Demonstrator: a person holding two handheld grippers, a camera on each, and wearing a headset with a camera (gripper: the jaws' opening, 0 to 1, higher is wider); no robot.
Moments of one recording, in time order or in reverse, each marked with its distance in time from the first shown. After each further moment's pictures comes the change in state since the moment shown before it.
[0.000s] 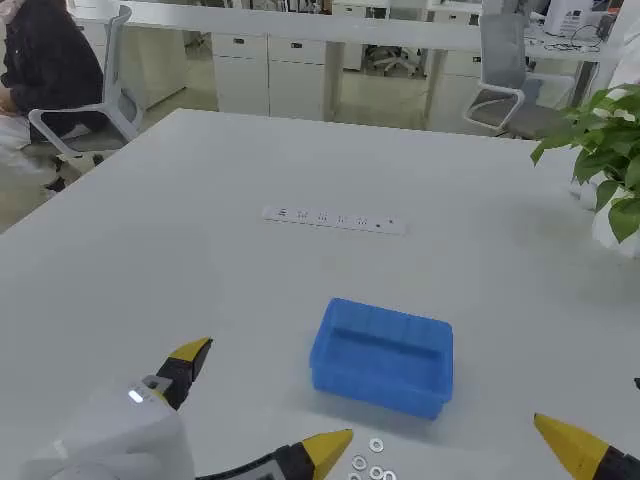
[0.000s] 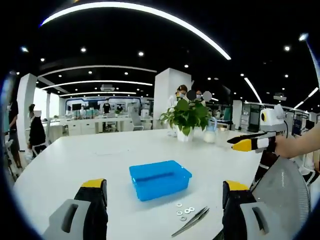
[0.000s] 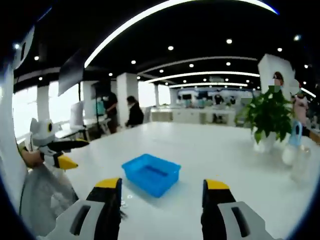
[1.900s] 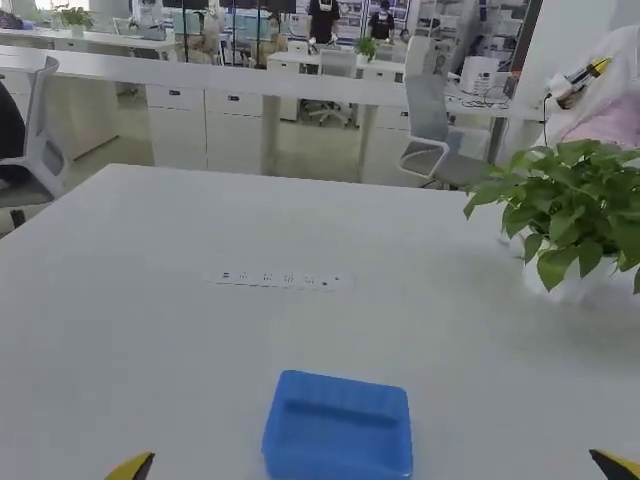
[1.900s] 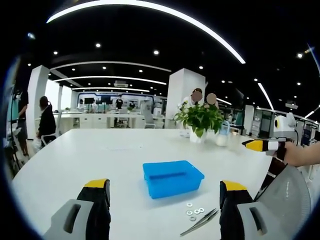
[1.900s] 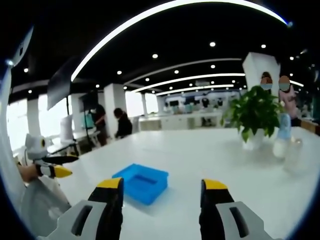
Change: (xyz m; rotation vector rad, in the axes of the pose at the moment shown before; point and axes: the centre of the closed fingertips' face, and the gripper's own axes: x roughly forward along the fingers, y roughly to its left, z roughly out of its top) left arm -0.003 0.007 0.002 -0.073 -0.018 -0.010; right arm -0.003 -0.026 -0.002 0.042 0.013 -0.131
